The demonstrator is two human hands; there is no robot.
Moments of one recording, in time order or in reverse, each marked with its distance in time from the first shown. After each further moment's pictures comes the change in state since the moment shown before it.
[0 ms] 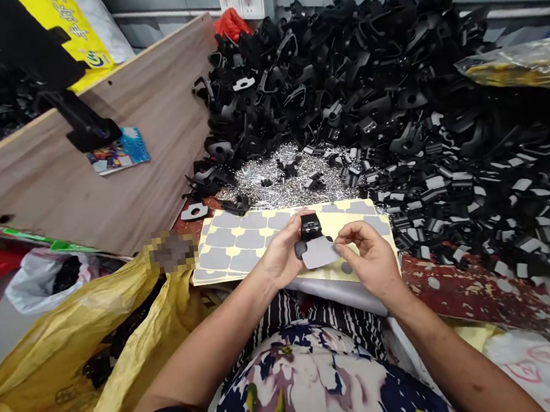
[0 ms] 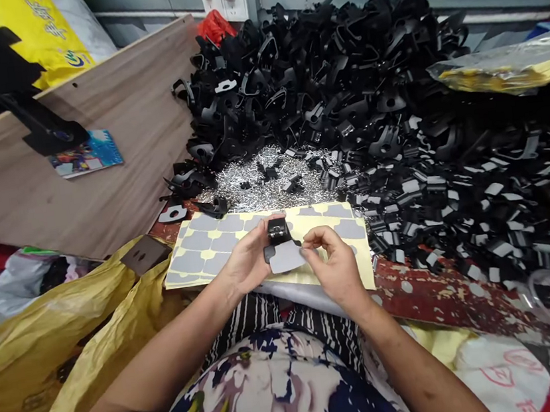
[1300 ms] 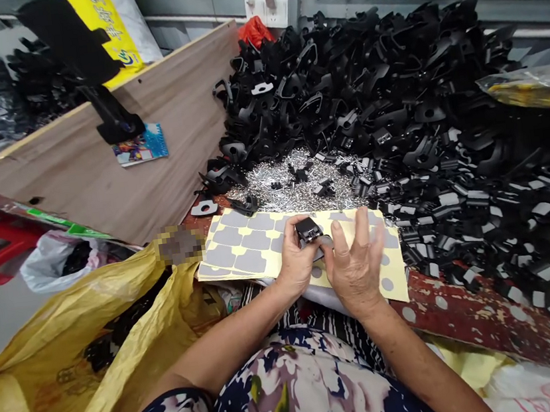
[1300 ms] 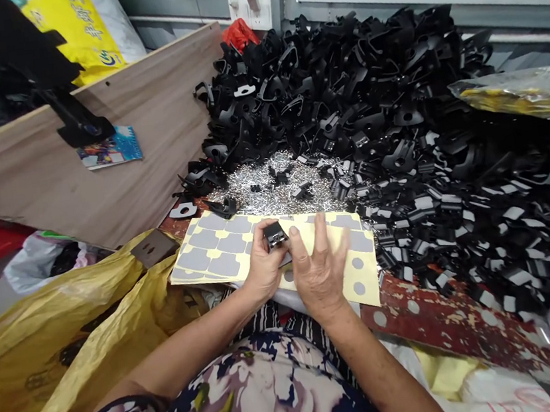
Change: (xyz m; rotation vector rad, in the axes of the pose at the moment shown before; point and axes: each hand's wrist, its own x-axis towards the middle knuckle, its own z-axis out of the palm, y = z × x) left_hand 0.023 -0.048 -0.005 0.190 0.347 0.605; right_hand -0.001 -0.009 0.030 -0.999 0.195 -0.634
